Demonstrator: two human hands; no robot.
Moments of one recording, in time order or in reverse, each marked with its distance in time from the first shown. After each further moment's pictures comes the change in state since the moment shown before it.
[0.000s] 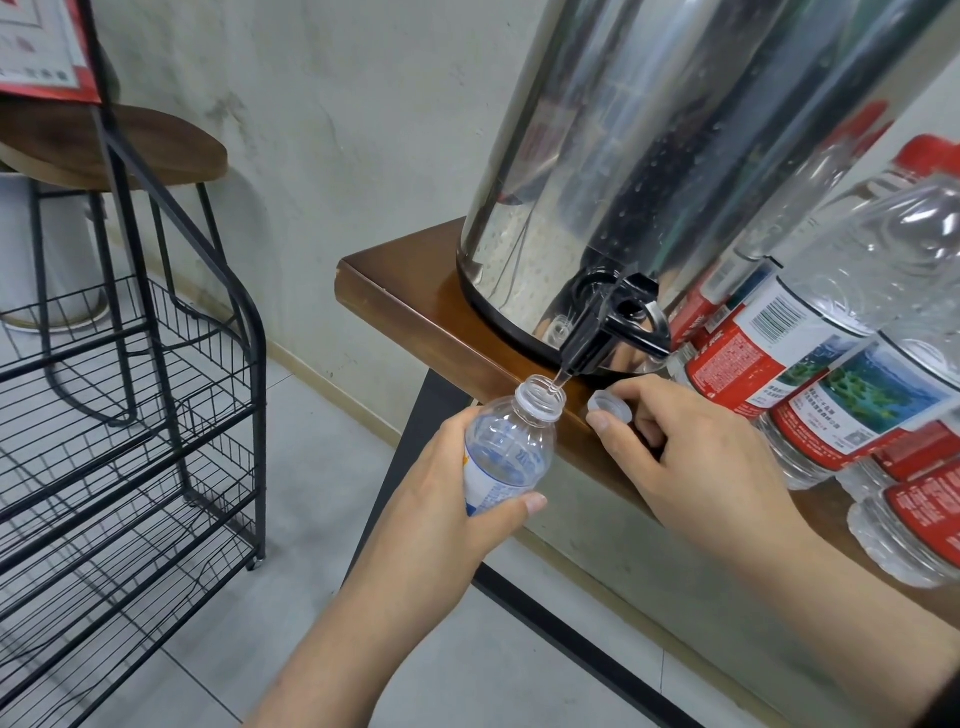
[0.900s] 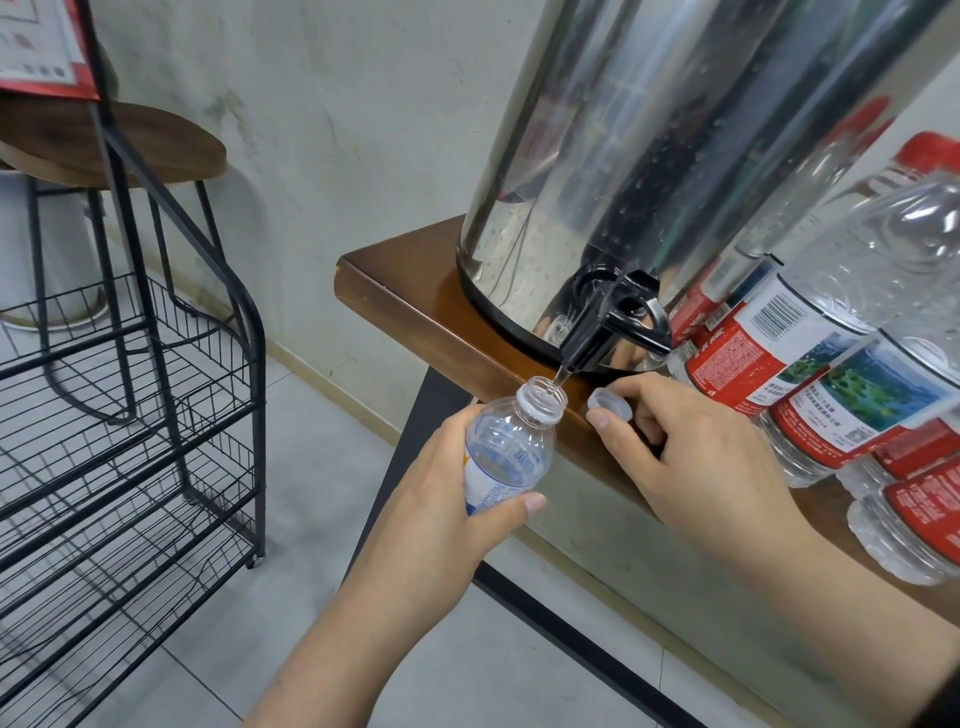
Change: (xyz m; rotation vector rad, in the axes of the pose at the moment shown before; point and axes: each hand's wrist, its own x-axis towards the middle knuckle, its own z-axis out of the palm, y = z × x) left_hand 0.000 -0.001 0.000 0.012 -0.002 0.026; right_hand 0.000 -0.003 -0.002 0.002 0.002 -0.004
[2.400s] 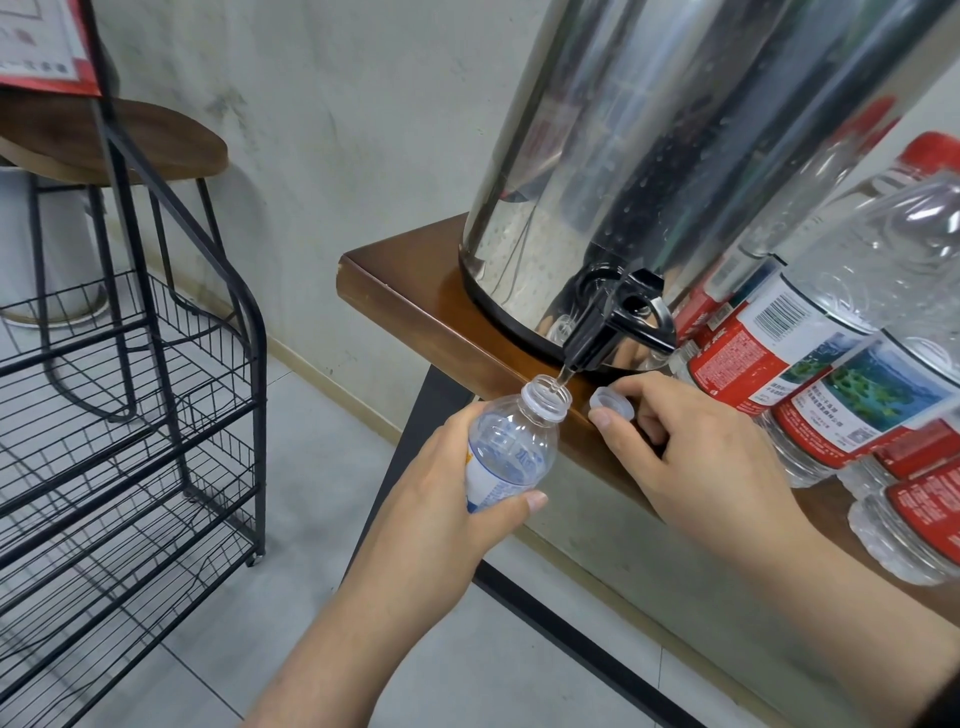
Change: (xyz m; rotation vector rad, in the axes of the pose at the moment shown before) left_hand -0.001 0.002 -0.002 0.030 0.014 0.020; right_hand 0.000 0.001 0.002 0.010 0.025 -0.008
